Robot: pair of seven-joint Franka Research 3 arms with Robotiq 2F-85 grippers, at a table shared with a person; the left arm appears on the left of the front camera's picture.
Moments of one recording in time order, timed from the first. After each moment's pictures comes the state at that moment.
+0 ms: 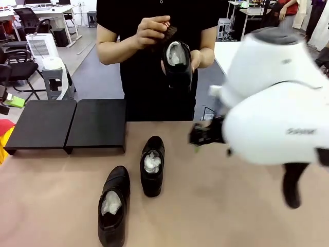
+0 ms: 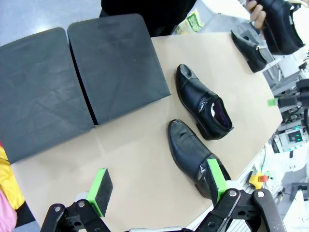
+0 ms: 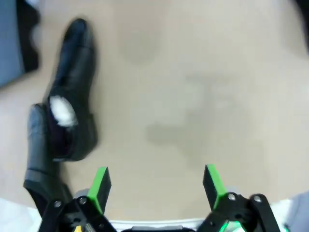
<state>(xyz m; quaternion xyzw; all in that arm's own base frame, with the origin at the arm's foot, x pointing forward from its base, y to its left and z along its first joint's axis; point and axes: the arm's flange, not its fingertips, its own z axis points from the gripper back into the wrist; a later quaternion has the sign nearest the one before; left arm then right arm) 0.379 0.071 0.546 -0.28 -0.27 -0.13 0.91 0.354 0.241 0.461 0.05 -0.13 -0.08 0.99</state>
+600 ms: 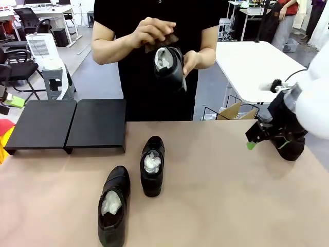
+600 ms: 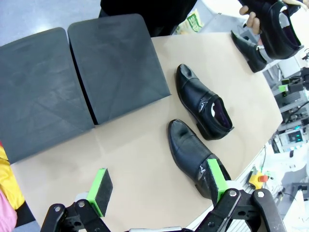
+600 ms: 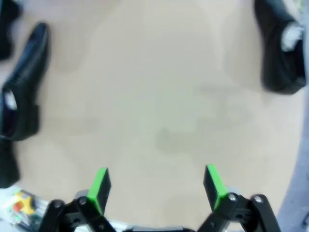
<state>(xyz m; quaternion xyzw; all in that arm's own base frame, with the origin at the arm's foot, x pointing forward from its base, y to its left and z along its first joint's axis) 0.379 0.072 0.546 -0.28 -0.27 -0.13 0.91 0.372 0.089 0.458 0.07 -0.13 0.02 0.99</state>
